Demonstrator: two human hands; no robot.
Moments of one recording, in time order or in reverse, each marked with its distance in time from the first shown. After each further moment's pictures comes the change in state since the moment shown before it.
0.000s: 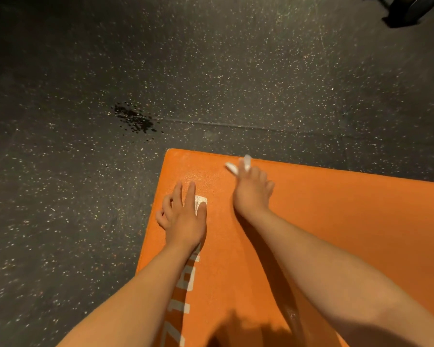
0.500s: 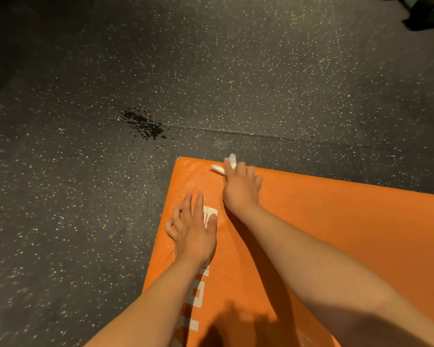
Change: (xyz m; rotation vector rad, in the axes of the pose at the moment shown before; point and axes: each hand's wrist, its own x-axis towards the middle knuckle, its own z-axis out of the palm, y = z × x) left_hand 0.003 -0.007 0.006 -0.012 0.005 0.016; right_hand 0.033 -0.051 0.004 0.005 -0.047 -0.131
